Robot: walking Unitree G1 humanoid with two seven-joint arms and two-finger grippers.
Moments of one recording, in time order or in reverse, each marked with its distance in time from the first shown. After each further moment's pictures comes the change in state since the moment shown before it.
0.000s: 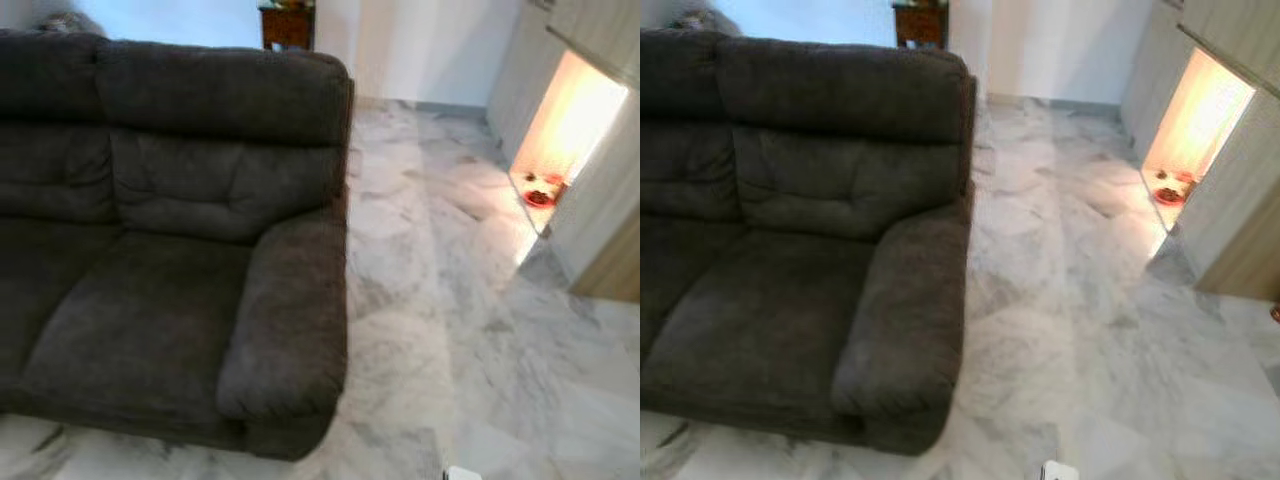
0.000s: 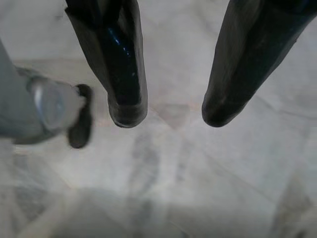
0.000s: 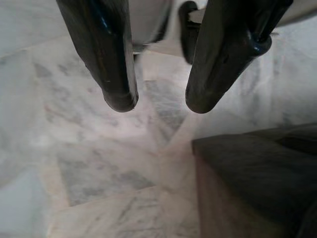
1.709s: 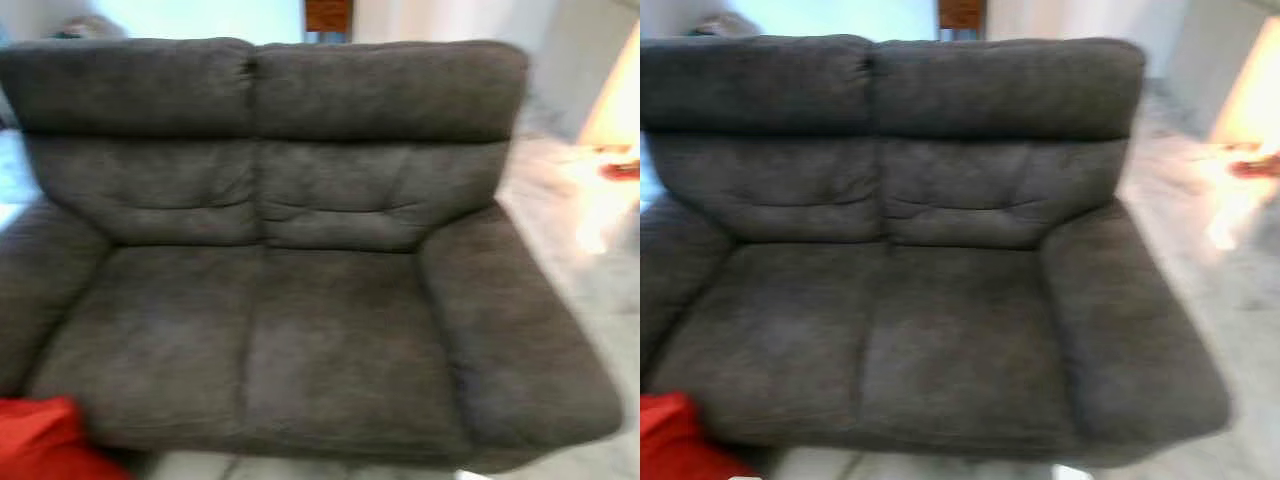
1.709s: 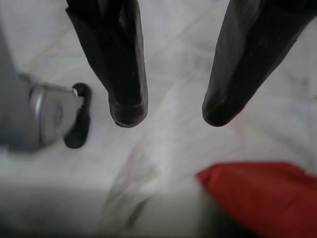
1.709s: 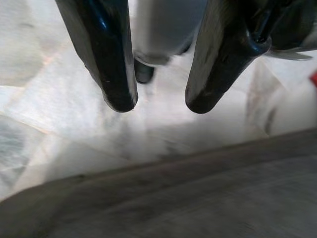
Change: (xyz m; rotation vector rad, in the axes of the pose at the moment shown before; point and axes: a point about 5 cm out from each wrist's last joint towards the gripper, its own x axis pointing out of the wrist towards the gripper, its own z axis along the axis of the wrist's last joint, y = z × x) left arm 0.003 -0.022 0.002 -0.022 0.003 -0.033; right arm -0.005 -0.018 -0.008 -0.042 0.019 -0.077
